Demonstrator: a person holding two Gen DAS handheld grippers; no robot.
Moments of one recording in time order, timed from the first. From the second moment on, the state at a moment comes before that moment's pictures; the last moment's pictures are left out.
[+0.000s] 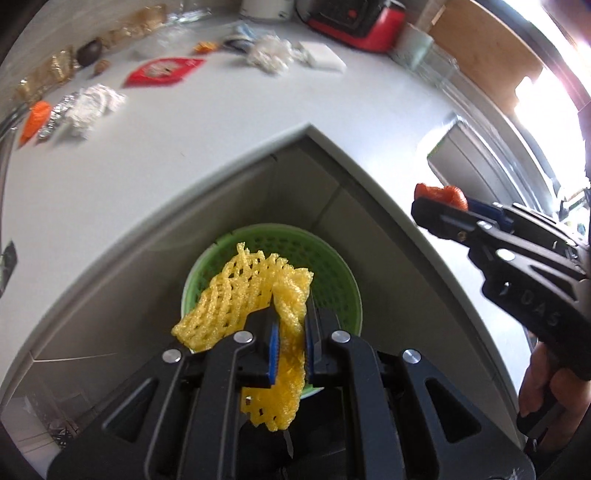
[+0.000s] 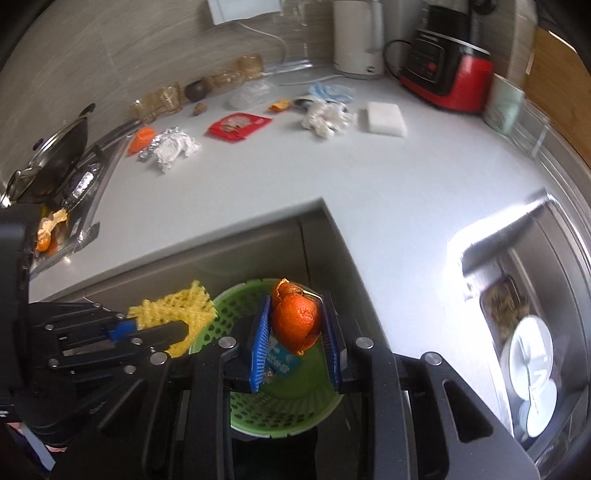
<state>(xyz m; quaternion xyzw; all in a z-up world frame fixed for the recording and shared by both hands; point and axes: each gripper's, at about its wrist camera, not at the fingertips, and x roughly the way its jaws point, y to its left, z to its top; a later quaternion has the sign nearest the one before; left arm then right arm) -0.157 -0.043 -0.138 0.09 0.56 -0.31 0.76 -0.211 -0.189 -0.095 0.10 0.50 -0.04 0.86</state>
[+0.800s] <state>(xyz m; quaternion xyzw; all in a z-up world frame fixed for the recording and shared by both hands) -0.171 -0.062 -0.130 0.11 0.55 -0.31 0.77 -0.228 -0.199 -0.086 0.10 0.50 -0.05 0.86</state>
